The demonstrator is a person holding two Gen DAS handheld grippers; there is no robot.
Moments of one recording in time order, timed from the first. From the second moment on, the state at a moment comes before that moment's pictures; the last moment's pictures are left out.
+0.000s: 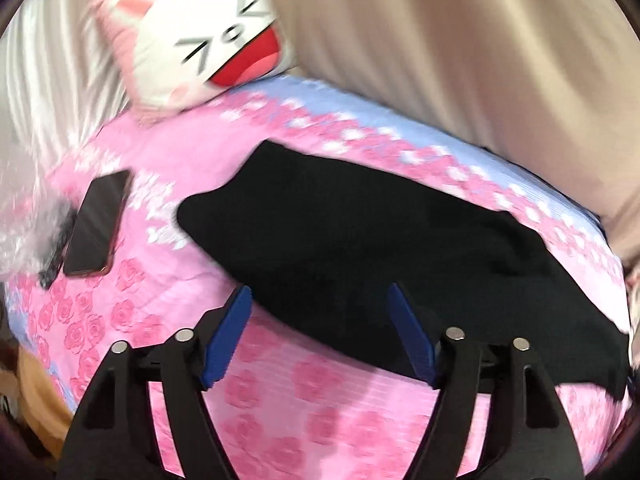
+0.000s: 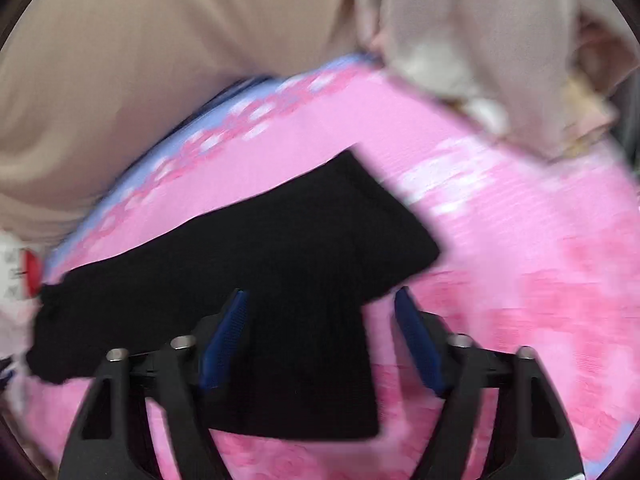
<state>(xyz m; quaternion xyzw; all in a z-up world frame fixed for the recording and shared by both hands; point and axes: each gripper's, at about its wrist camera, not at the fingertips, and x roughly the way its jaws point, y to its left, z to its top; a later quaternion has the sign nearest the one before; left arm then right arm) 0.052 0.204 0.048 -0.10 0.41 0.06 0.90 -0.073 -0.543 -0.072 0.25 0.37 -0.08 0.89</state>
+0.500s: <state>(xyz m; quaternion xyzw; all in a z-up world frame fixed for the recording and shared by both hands) 0.088 0.132 0.001 -0.01 0.42 0.06 0.90 -0.021 -0.576 -0.066 0.14 0.38 -0.17 0.90</state>
